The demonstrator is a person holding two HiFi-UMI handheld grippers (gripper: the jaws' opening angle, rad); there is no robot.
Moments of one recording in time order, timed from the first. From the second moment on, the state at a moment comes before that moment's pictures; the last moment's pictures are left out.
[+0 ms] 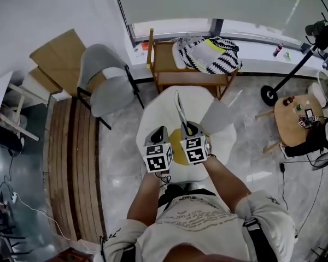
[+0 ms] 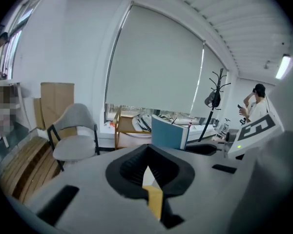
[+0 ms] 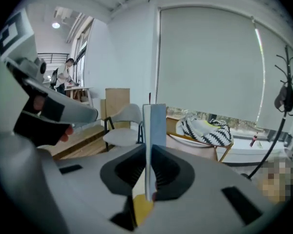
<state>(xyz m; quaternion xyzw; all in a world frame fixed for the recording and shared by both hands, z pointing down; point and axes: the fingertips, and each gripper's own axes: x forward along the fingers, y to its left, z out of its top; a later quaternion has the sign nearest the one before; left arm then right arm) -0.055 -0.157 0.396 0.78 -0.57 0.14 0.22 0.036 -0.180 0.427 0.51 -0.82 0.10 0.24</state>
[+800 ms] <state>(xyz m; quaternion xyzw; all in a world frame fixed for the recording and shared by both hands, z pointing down) -0.022 -0.186 0.217 0.81 -0.58 0.04 0.08 0.067 -0.191 0.216 0.55 -0.83 0.00 0.06</state>
